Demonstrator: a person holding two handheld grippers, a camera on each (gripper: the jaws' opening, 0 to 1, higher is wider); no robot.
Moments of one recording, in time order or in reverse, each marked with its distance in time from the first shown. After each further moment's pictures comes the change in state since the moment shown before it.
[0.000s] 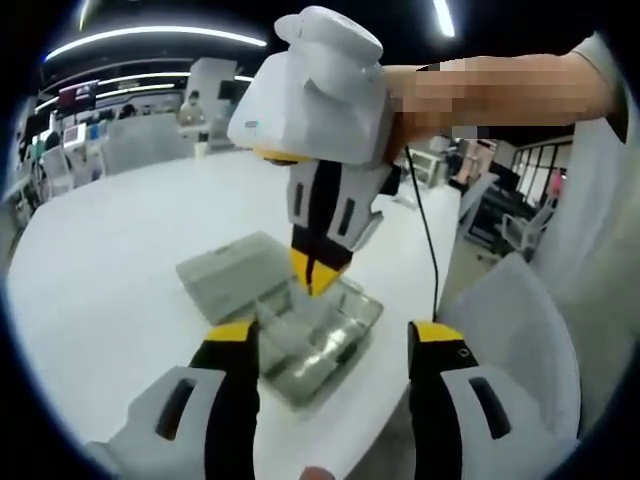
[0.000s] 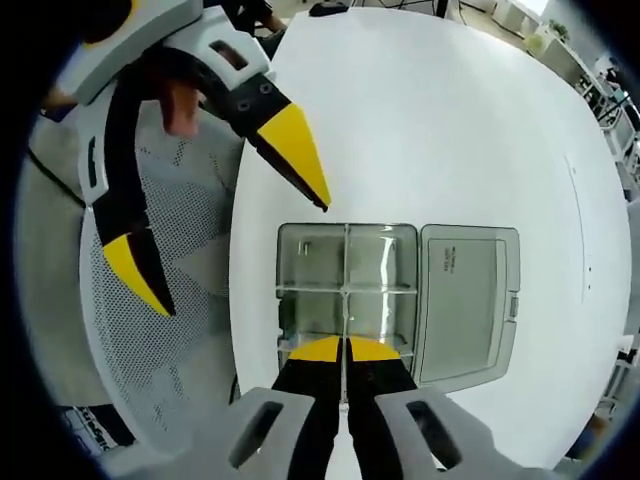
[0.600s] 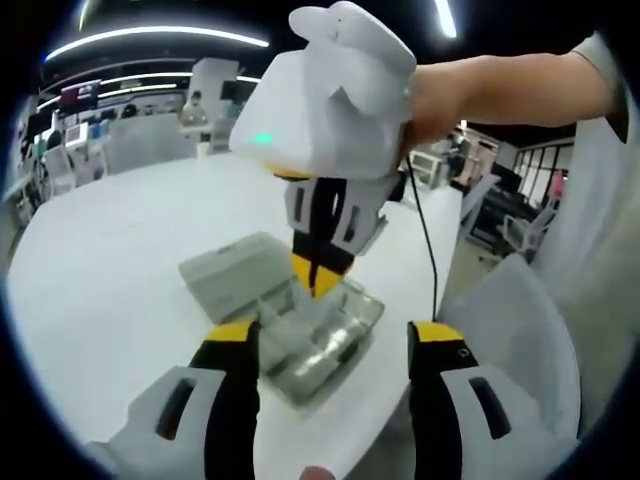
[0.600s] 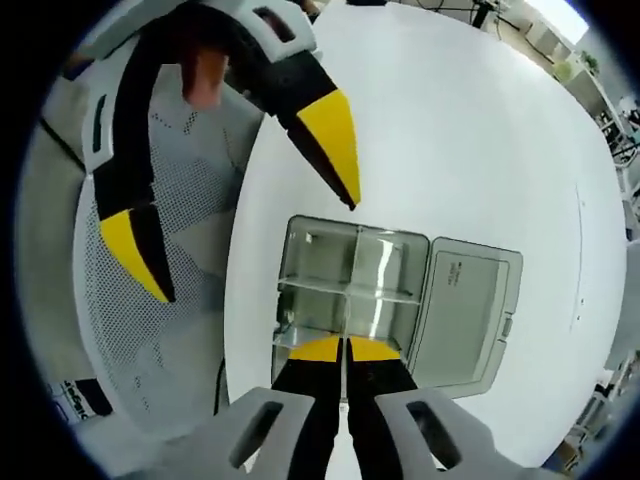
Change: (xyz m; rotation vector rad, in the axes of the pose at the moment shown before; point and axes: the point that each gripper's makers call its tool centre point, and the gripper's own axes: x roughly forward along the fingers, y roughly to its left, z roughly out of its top) left arm -0.001 0.002 0.001 -0.004 -0.002 0.007; right arm 0.002 -0.002 0.000 -0.094 0.044 -0.019
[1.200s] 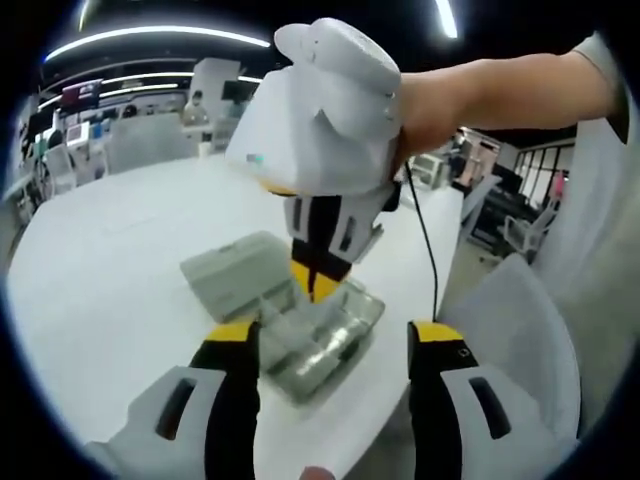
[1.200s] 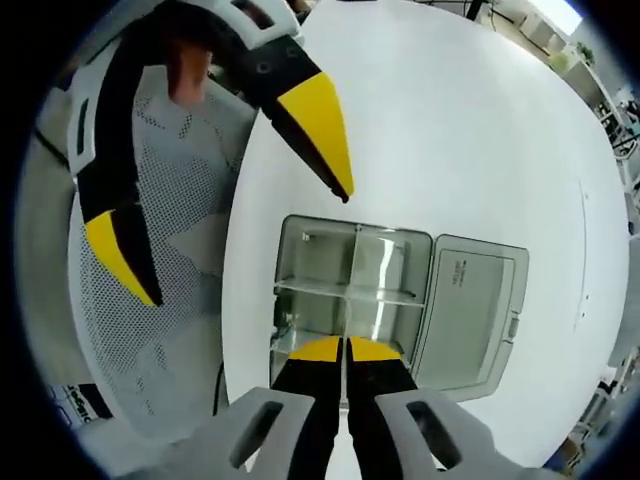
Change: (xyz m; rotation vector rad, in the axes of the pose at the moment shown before) left arm -0.003 0.003 -0.003 -0.006 -0.001 0.005; right arm 0.010 0.001 0.001 -0.016 0.014 0.004
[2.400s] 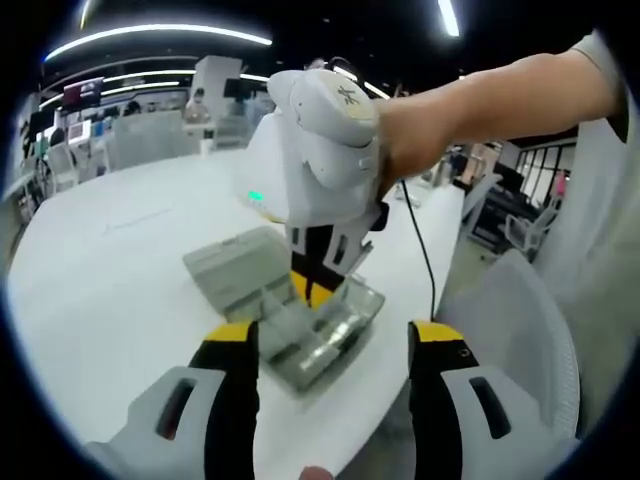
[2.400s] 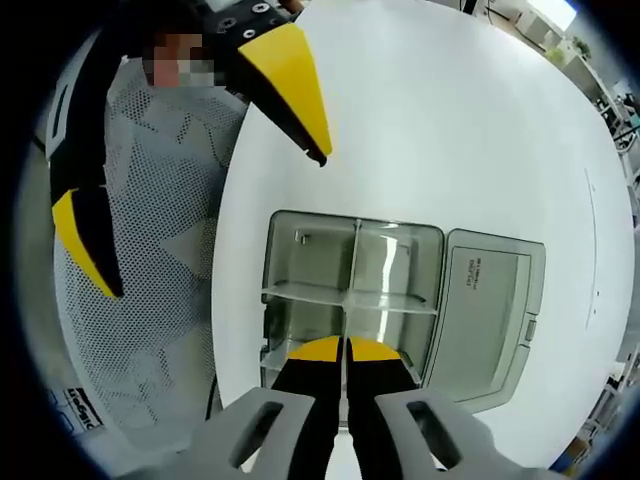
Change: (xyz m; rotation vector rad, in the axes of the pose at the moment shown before) left arm -0.005 -0.002 -0.005 -0.003 0.010 0.007; right arm 0.024 -0.002 -0.002 0.020 -0.018 0.009
